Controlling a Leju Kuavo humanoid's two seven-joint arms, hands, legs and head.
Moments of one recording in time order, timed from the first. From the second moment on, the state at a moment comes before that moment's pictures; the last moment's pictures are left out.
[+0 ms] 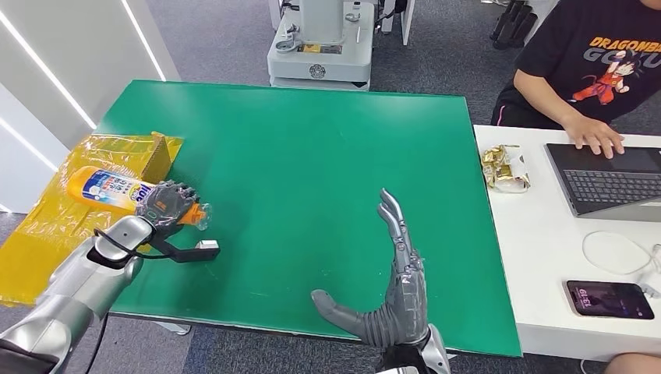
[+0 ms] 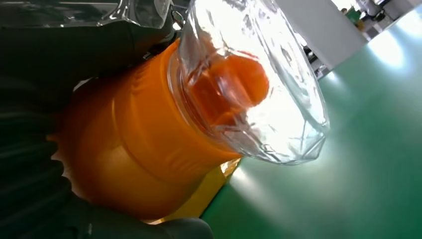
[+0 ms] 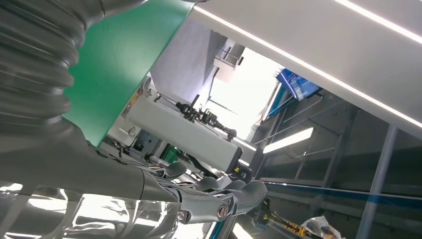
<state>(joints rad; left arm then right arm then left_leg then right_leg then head) -0.54 0.44 -0.48 -0.80 -1.42 0.26 -0.25 -0.12 0.00 0.67 -1.61 0.43 -0.53 -0.49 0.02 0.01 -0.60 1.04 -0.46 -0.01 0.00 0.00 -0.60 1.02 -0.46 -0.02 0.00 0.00</state>
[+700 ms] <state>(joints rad) -0.60 0.41 -0.49 -0.65 -1.23 0.16 -0.27 -0.15 0.00 0.68 -1.58 0.42 -0.55 -0.47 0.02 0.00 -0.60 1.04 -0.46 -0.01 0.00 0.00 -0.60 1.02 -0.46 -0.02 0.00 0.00</state>
